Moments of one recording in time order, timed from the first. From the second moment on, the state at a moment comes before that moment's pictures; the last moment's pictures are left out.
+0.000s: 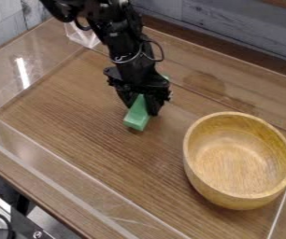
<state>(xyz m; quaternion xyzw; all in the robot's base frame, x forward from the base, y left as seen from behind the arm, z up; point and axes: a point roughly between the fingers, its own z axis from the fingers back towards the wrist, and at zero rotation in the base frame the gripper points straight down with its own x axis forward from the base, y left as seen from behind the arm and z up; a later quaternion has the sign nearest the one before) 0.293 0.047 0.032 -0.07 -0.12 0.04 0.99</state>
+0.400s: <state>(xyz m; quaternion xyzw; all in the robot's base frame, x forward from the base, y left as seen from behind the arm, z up) 0.296 0.052 0.035 -0.07 -0.12 0.05 0.99</state>
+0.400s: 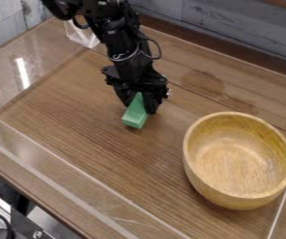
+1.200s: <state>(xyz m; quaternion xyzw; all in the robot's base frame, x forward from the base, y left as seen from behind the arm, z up) 0.305 0.046 0.040 -0.08 -0.10 0.06 0.99</state>
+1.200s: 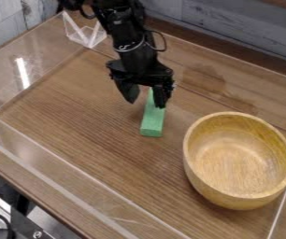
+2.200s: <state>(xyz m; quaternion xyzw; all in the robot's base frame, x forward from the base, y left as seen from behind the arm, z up) 0.313 0.039 0.031 -0.09 -0.07 0.06 0.99</state>
